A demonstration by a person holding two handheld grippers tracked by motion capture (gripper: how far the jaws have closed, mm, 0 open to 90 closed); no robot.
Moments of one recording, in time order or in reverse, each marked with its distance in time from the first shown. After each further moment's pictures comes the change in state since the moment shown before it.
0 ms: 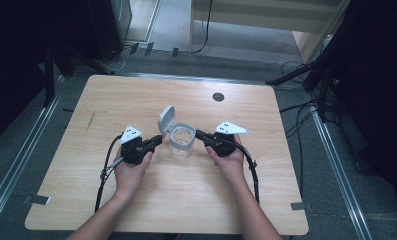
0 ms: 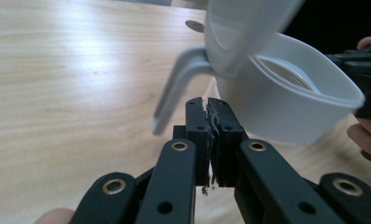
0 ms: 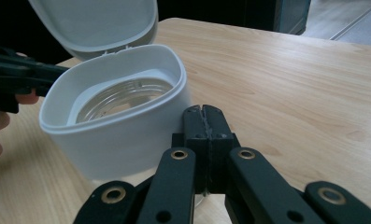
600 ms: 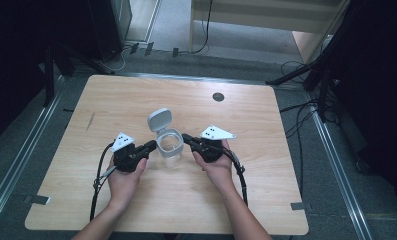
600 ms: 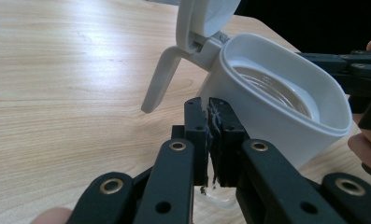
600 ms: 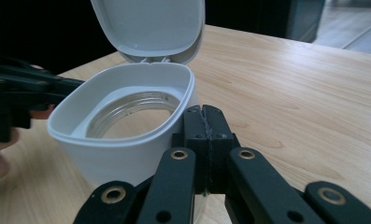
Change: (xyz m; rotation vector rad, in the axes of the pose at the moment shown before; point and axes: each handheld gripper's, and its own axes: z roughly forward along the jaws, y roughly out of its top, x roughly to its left) left arm -0.003 -0.009 -0.022 -0.015 0.039 -0.043; right arm 0.044 0.006 0.014 -0.009 0.002 -0.026
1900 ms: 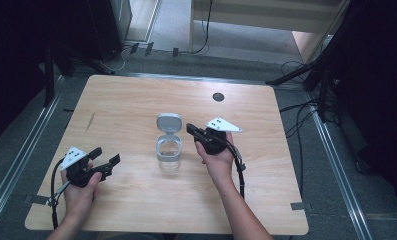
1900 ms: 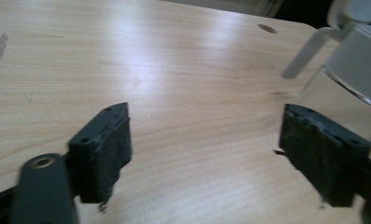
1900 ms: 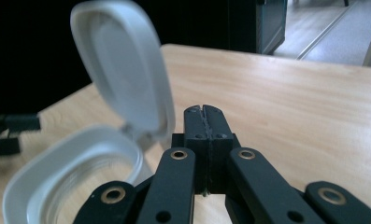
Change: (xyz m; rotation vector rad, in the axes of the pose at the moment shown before) left arm 0.089 -0.037 -0.087 -0.060 0.092 0.013; right arm -0.006 0.030 -0.007 -0.063 -0.089 0.117
